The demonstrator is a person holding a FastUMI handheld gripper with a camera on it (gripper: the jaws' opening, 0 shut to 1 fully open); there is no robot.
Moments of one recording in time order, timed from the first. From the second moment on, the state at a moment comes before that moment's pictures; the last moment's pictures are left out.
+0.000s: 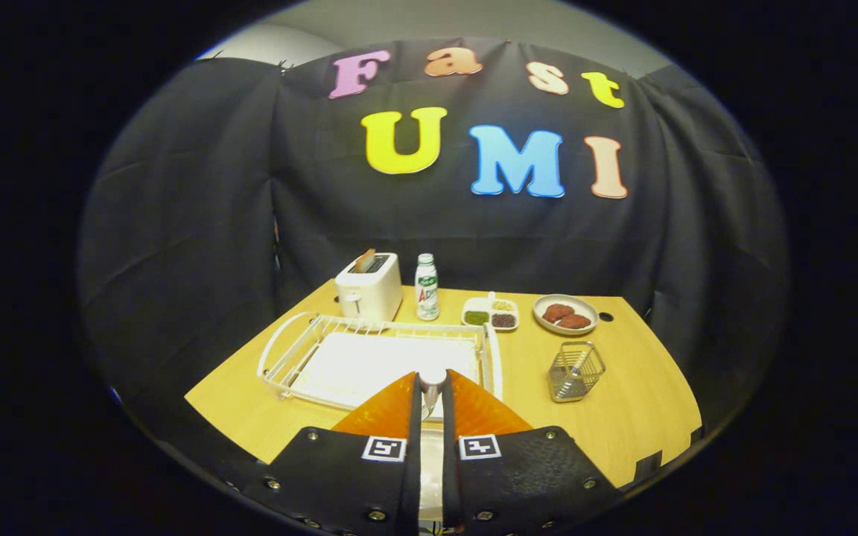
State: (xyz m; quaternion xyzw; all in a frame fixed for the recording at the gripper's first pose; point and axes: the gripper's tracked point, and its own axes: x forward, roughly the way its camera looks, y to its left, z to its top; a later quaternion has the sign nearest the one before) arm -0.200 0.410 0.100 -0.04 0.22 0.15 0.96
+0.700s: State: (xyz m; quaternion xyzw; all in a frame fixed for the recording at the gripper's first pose) arm -0.230 0.439 0.024 -0.06 0.29 0.20 0.93
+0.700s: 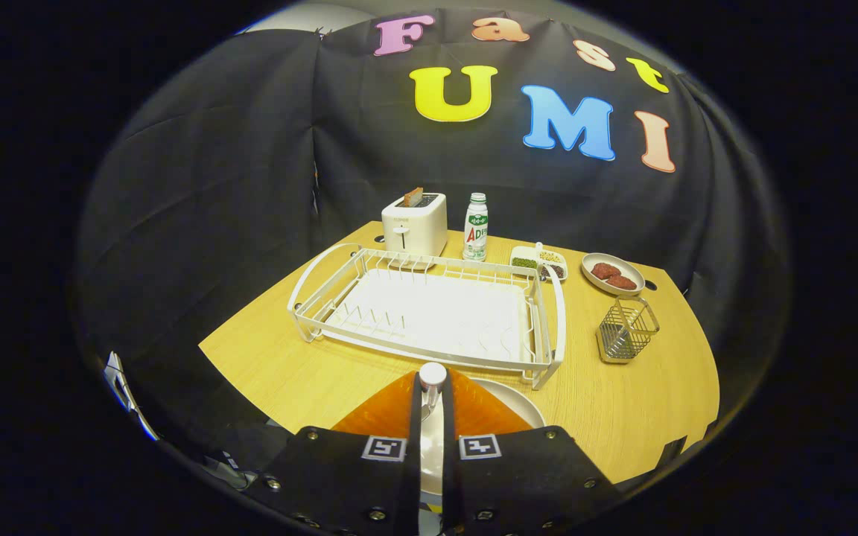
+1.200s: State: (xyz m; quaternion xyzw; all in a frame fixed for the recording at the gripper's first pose) arm -0.227 0.440 0.007 -0.05 0.31 0.19 0.93
